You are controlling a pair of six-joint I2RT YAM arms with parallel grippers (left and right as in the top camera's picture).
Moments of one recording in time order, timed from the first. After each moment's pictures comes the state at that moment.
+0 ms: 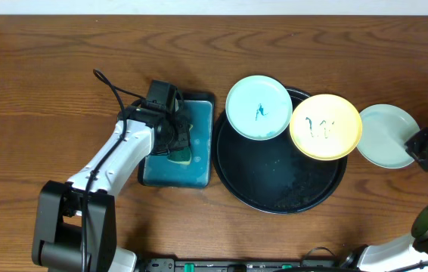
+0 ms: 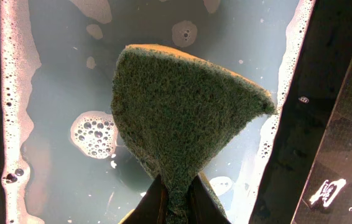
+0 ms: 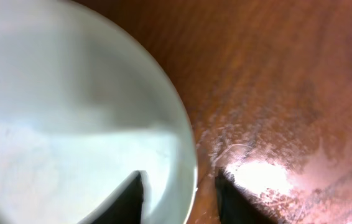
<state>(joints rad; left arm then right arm) -0.25 1.65 1.04 -0.71 0.14 -0.41 -0.60 1.77 1.11 -0.67 0.02 0.31</state>
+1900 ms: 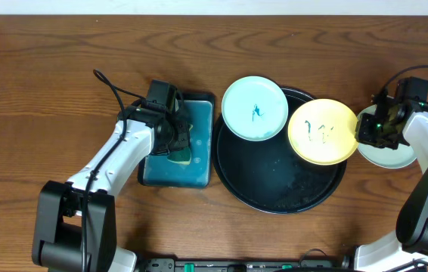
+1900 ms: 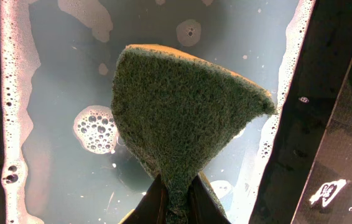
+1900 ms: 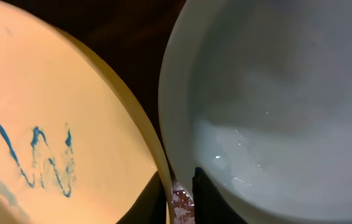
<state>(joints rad) -0.25 1.65 1.04 -0.71 0.14 -0.41 -0.29 1.77 1.12 -0.71 -0.18 0.01</state>
